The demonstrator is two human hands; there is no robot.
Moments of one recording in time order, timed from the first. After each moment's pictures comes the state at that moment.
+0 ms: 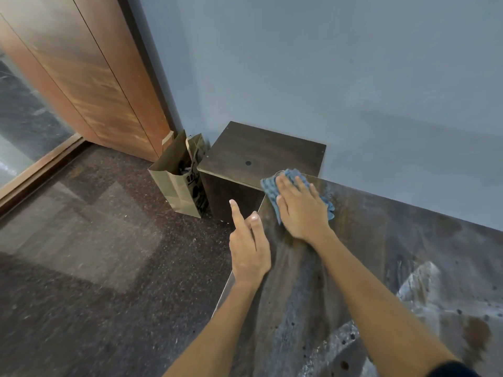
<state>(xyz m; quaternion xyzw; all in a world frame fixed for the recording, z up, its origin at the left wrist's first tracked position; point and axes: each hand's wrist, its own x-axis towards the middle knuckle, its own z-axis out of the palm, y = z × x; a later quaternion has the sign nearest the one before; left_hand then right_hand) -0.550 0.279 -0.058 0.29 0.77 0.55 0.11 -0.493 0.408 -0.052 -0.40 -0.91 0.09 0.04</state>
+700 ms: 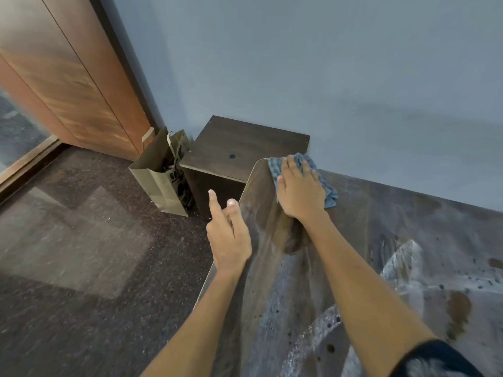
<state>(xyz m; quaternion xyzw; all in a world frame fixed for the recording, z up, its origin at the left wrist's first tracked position) -0.551 0.283 -0.065 0.27 0.77 0.57 0.08 -0.478 0.419 -0.047 -0.47 -0.87 0.09 0.05</state>
